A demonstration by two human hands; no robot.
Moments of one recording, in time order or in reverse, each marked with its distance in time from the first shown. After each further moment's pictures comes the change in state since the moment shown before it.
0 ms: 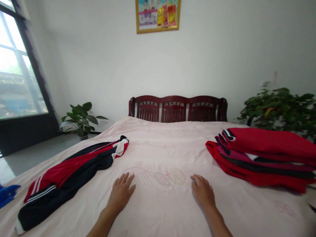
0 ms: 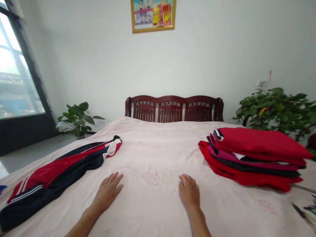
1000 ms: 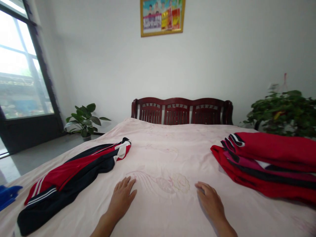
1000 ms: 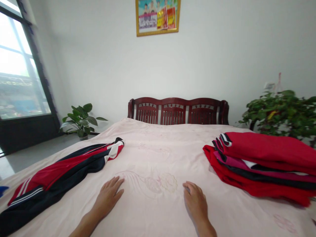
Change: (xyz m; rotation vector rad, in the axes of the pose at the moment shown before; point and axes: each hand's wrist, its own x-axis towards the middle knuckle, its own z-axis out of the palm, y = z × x) left_hand 0.003 -0.003 0.001 -0.034 -0.010 -0.002; right_hand 0.008 0.019 0.009 0.190 -0.022 0.006
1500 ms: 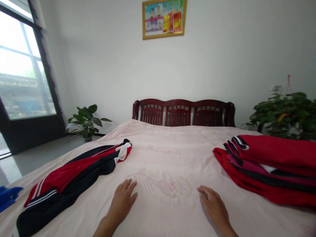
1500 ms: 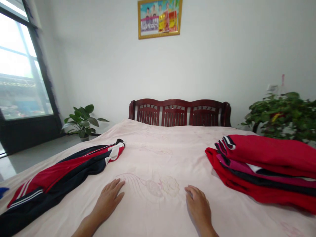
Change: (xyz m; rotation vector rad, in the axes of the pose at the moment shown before) left_hand 0.003 -0.002 0.001 -0.036 0.008 0.008; right_hand 0.002 0.007 0.004 0.059 0.038 -0.038
